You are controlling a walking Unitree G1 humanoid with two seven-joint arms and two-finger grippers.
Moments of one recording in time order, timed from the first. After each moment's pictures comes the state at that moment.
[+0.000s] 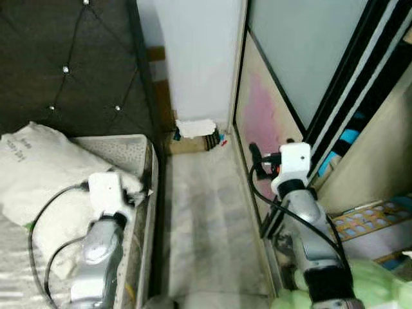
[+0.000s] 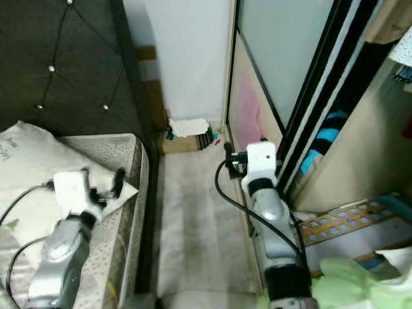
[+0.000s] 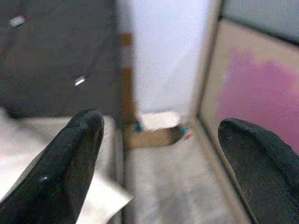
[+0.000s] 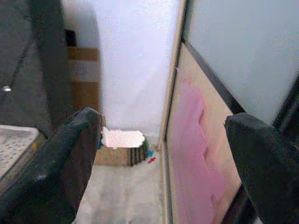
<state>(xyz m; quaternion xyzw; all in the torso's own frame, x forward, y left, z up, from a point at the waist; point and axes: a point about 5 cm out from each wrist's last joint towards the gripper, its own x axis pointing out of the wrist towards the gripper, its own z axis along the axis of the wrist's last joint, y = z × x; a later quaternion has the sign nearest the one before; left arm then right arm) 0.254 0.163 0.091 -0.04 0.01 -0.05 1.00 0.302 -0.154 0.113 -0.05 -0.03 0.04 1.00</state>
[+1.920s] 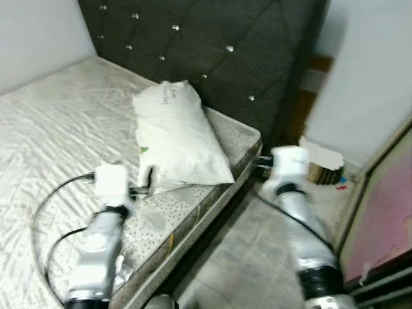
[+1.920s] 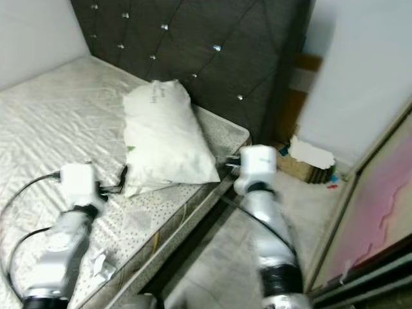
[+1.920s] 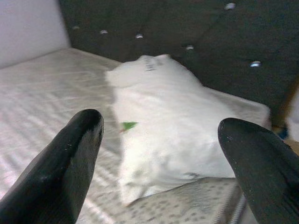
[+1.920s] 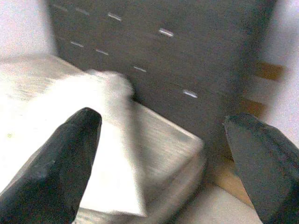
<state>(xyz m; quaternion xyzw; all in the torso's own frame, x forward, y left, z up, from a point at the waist) 0.262 0.172 0.081 0.00 0.05 -0.03 1.00 0.304 -0.134 0.100 -0.03 -0.01 0.07 1.00</state>
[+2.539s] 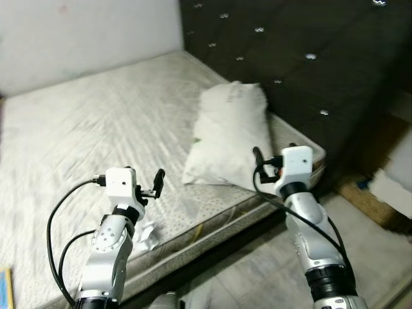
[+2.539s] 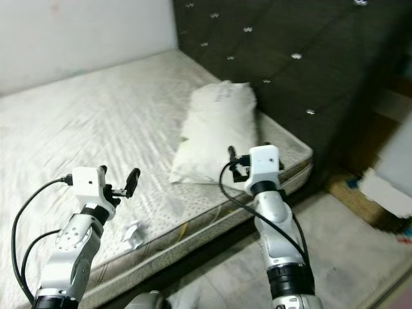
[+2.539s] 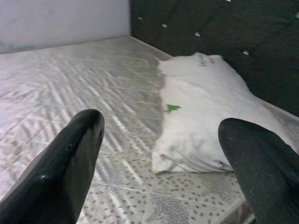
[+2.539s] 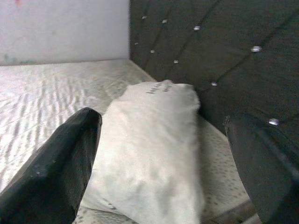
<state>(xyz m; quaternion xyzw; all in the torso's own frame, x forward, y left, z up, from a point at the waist) 0.266 0.160 0.082 -0.04 0.04 -0.06 1.00 0.304 -0.152 0.101 -0.04 -0.01 0.05 1.00</state>
